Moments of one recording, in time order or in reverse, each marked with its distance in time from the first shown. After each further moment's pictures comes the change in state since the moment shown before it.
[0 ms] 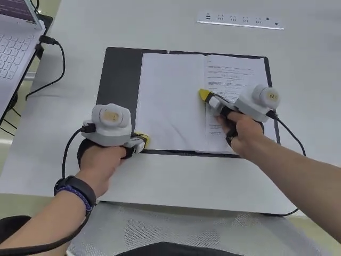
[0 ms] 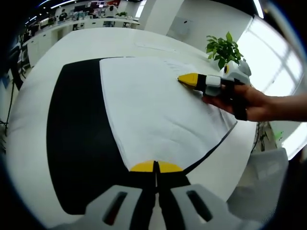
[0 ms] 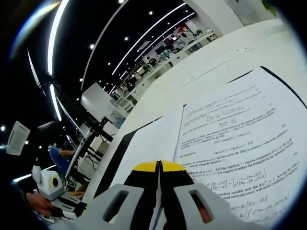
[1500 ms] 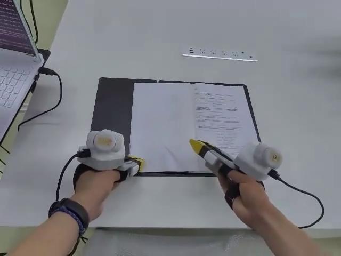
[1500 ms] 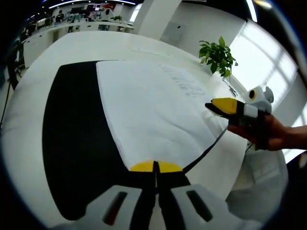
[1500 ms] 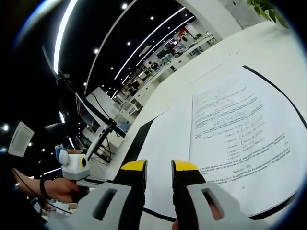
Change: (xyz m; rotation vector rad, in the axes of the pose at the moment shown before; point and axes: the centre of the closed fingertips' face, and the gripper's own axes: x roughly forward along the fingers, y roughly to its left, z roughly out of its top) left arm 0.002 0.007 -0.001 0.008 -0.047 -0.088; right arm -0.079 0.037 -0.049 0.029 -0.045 0.016
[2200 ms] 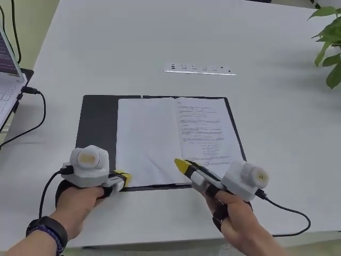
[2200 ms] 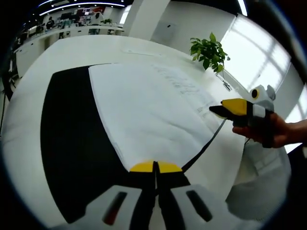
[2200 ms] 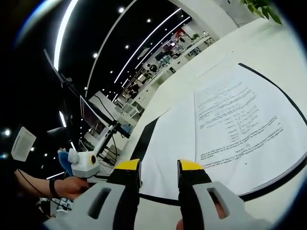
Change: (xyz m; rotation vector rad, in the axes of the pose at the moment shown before) left arm -0.001 -0.005 0.001 0.084 0.005 -0.035; right arm -0.023 0.020 -0.013 0.030 -0.015 0.017
